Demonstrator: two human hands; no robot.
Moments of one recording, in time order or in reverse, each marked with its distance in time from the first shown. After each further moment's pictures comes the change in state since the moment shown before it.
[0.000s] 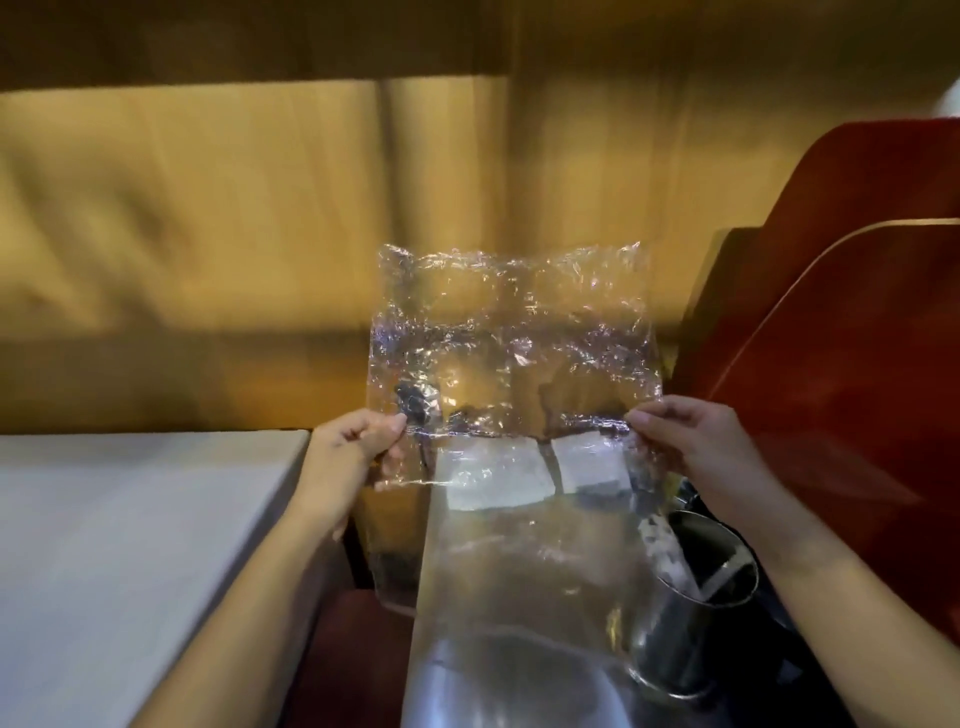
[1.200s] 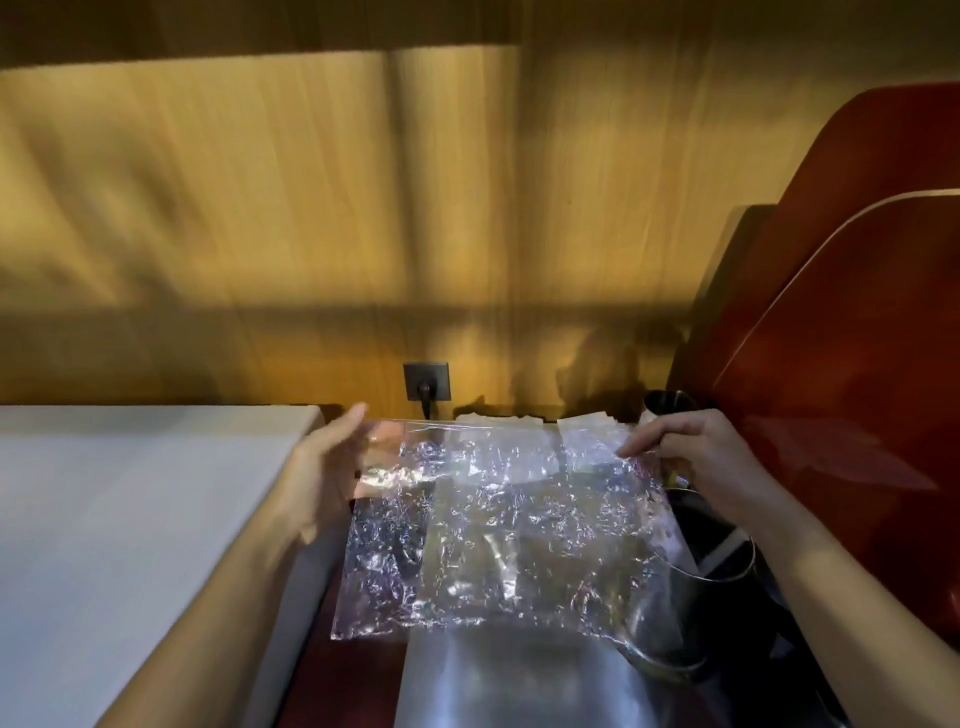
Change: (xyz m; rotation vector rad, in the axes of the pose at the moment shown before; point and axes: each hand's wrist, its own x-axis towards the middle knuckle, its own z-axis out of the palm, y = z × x) left_hand -0.022 -0.013 -0.025 -0.155 -0.255 -0.191; right_hand -0.003 0.030 -0.017 -0.064 -0.240 -0.006
